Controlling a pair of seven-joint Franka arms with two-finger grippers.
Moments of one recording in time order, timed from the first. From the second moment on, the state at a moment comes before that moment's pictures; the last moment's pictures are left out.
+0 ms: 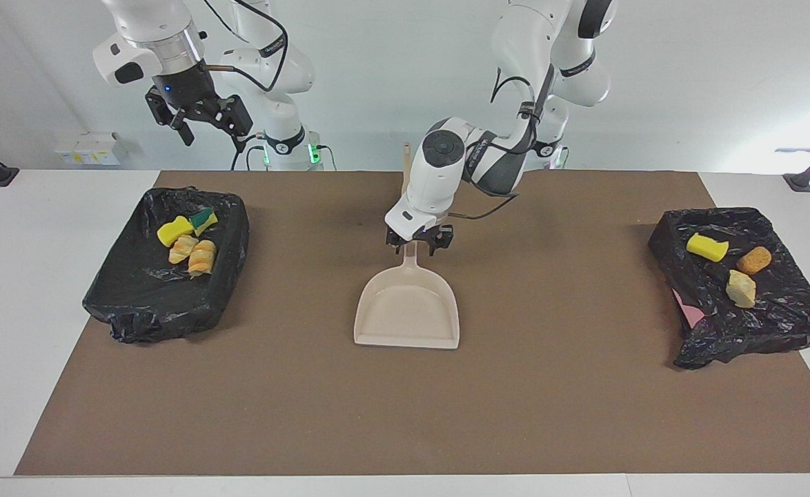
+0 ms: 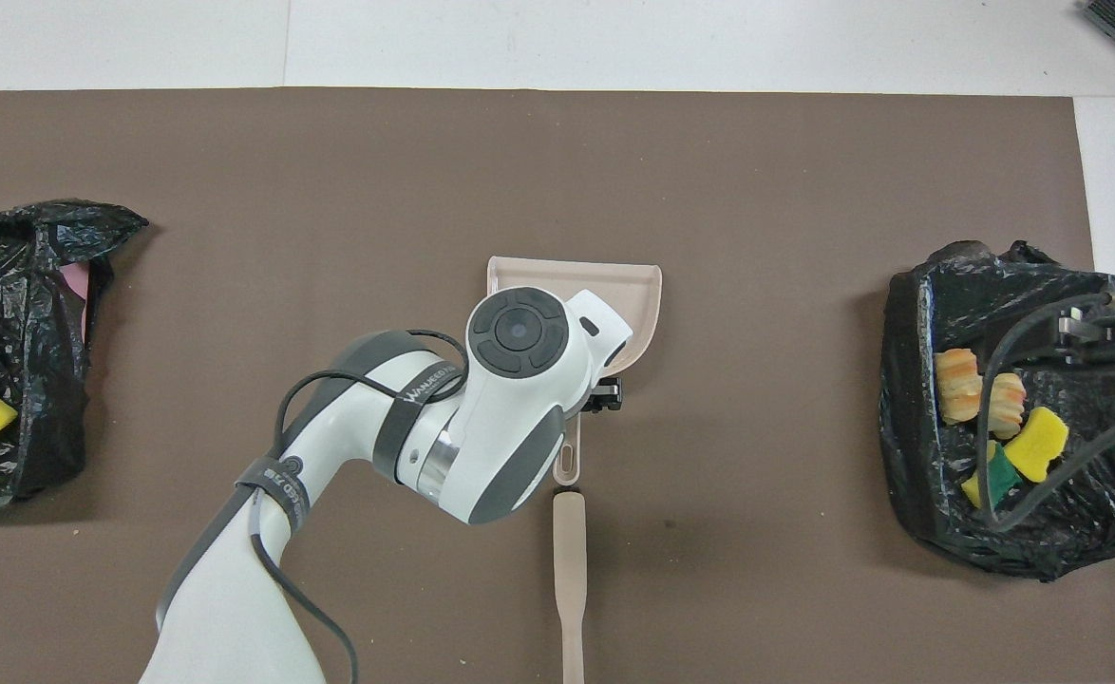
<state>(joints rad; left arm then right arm) -0.74 0.34 0.06 -1.74 -0.19 2.09 -0.55 -0.11 -0.07 0.18 -1.51 0.01 1.38 0.26</state>
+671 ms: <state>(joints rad) -0.44 0.27 0.07 -1.71 -0.19 2.06 -0.44 -0.11 -0.07 0.18 -1.51 0.01 1.38 0.25</state>
